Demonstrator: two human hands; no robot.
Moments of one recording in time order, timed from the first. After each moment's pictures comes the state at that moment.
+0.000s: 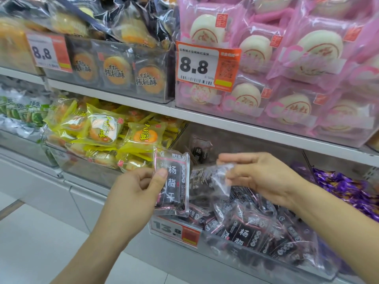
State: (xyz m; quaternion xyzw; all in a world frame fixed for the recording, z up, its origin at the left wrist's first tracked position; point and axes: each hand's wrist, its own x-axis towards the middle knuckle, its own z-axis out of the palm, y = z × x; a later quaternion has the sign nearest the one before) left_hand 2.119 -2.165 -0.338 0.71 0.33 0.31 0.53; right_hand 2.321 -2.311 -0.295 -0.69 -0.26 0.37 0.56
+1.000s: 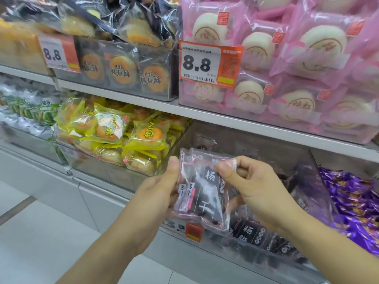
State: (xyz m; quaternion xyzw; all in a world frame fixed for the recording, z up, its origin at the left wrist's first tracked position) left_hand 2.127 -2.189 -0.330 0.61 0.29 0.17 0.72; right_hand 2.271 -2.316 -0.310 -0.69 -0.32 0.27 0.59
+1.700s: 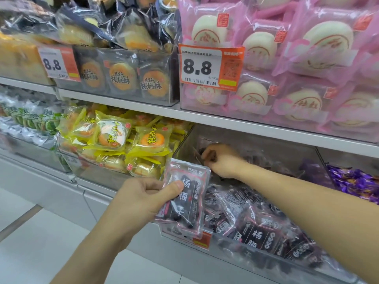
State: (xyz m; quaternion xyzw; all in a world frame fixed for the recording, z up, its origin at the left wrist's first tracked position) left_hand 2.112 -2.150 -0.334 0.71 0.35 0.17 0.59; right_hand 2.371 -2.203 -0.362 -0.84 -0.47 0.11 0.26
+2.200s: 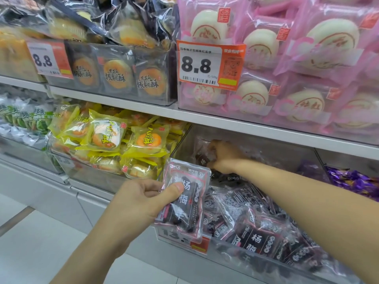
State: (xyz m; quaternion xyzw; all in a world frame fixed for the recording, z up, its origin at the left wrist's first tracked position) left_hand 2.117 -2.142 -0.345 0.72 0.35 0.17 0.58; right_hand 2.391 -2.193 -0.361 -0.89 -0.42 0.06 0.13
